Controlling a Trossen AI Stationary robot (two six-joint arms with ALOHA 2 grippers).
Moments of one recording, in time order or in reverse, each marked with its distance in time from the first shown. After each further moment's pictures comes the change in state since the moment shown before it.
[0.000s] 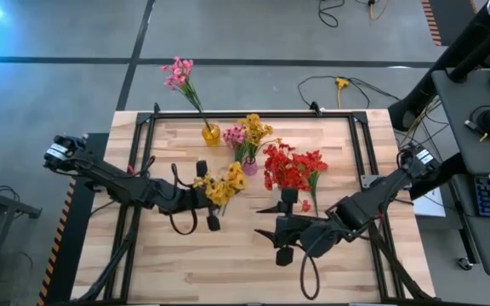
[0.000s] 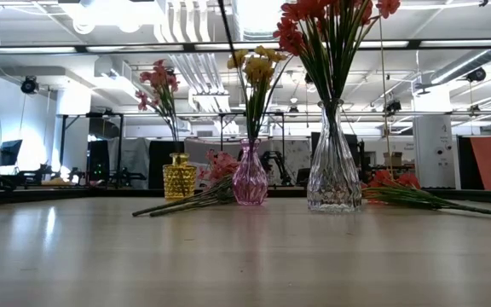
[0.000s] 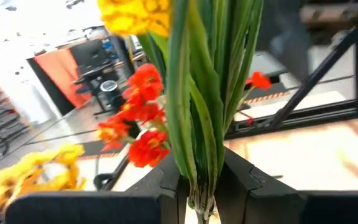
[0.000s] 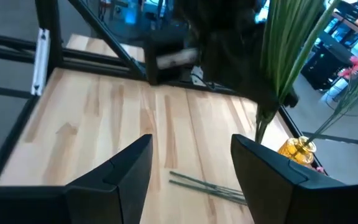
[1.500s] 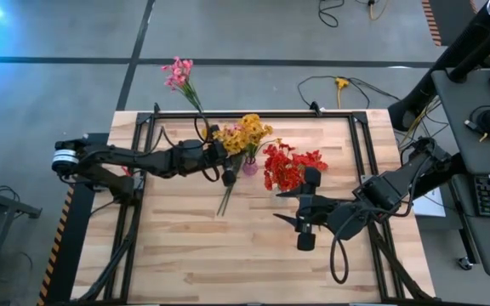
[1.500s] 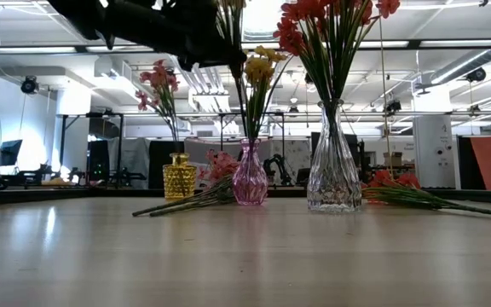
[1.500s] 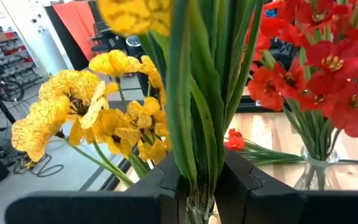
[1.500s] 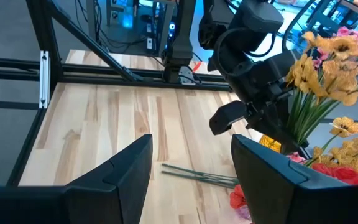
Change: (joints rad) left arm 0.501 0.097 -0.082 0.096 0.391 -0.103; right arm 0.009 -0.132 0.118 -0.280 -0.001 0.120
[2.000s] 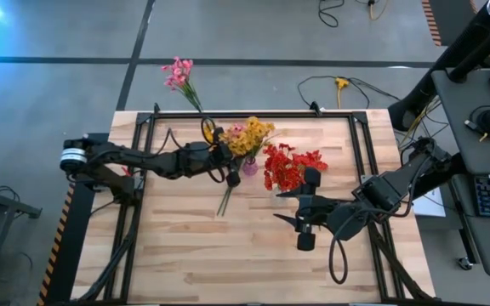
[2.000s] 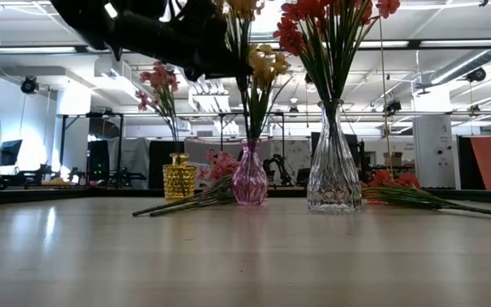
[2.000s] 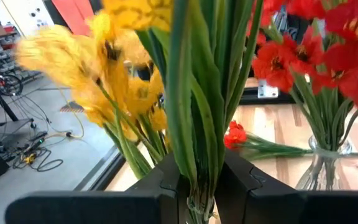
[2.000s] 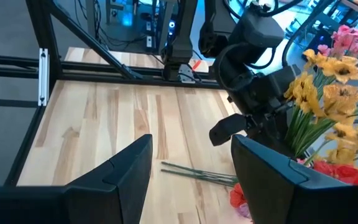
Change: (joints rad) left arm 0.005 0.081 0.000 0.061 0.000 -0.005; right arm 0.000 0.000 -0.004 -0.005 0.000 0.003
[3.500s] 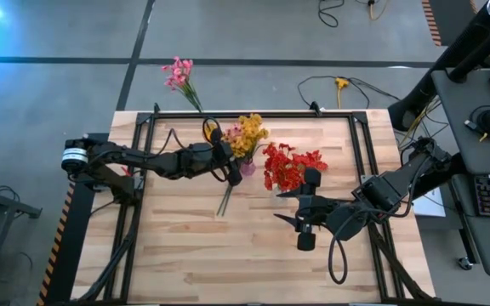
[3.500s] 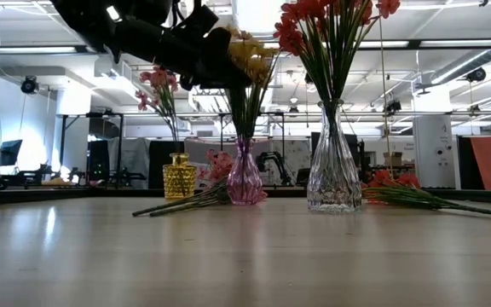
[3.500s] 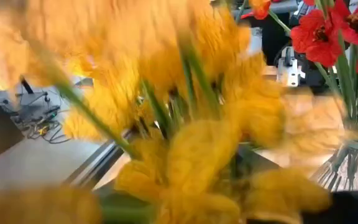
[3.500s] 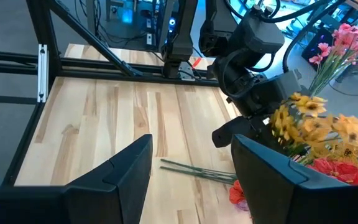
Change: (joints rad) left arm -0.001 0.014 0.000 -0.046 -0.082 -0.083; right arm 0.000 0.000 0.000 -0.012 -0.003 0.000
